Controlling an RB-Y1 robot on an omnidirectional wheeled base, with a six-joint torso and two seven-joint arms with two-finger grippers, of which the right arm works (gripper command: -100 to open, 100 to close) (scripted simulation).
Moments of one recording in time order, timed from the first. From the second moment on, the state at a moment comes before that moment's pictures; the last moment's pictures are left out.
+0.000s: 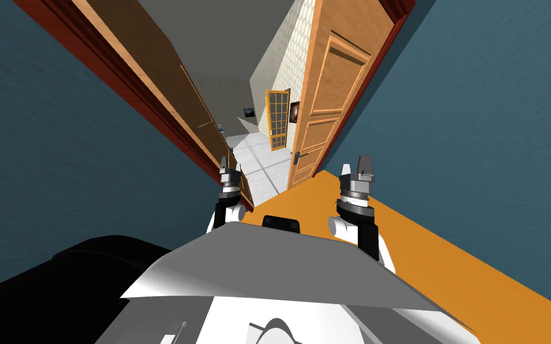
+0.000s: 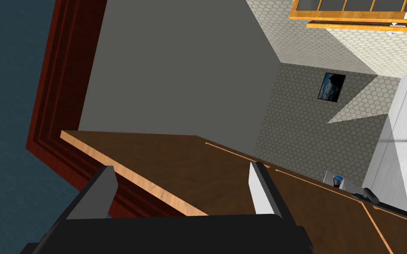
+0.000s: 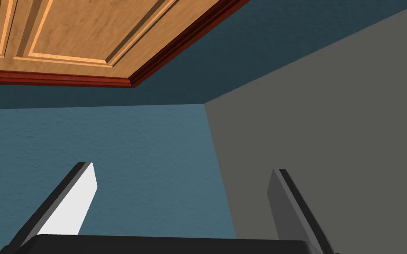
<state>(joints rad) 0.49 -0.03 0.00 -2.35 0.06 -0.38 0.14</state>
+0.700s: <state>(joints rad) 0.41 -0.06 0.04 -2.20 0.05 -0.36 0.11</state>
